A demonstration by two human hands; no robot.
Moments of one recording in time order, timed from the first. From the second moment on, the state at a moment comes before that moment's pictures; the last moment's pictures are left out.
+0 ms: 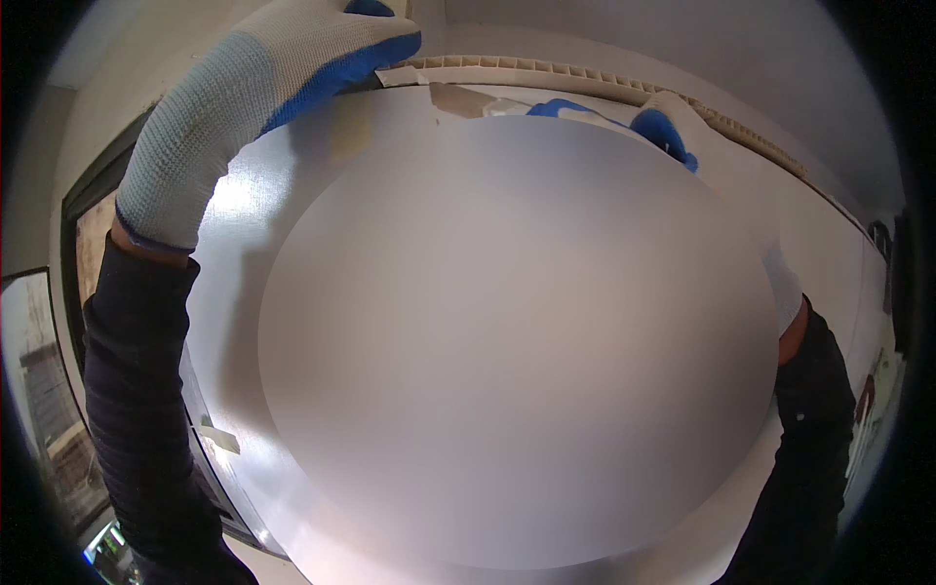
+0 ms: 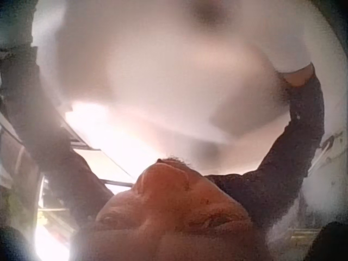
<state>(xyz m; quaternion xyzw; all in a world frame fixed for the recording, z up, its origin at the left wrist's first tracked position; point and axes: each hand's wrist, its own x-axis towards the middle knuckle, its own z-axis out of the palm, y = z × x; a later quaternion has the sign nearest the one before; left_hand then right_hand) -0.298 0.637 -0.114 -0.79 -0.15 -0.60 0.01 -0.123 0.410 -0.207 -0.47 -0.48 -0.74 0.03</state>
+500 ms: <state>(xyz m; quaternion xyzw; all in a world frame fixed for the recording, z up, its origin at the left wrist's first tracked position) -0.296 0.679 -0.105 -0.77 -0.19 -0.61 0.03 -0.129 0.384 -0.216 -0.52 -0.45 -0.73 0.02</state>
